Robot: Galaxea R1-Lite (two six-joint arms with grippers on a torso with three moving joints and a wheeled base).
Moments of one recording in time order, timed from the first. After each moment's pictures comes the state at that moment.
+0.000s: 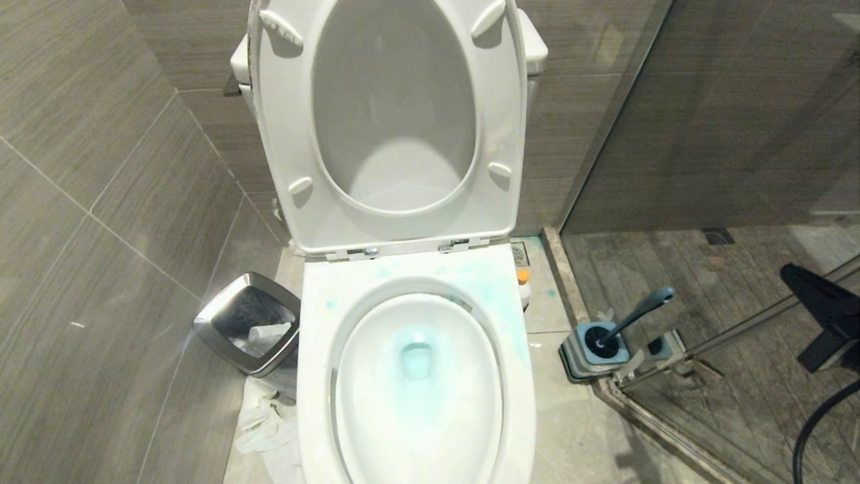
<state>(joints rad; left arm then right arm) 0.00 0.00 0.00 0.00 0.00 0.00 -0.05 1.27 -0.13 -1.32 0.17 -0.11</state>
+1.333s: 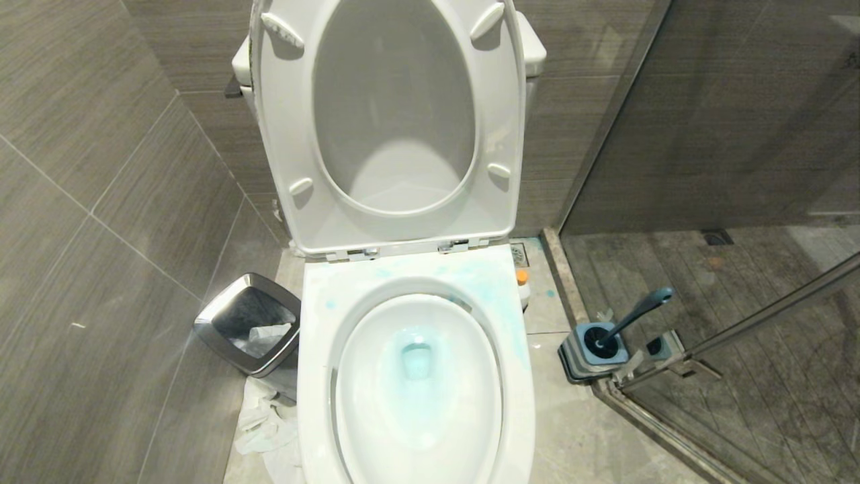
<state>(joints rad) -0.01 0.00 0.00 0.00 0.00 0.00 0.00 0.04 -0.19 -0.05 0.13 -0.26</state>
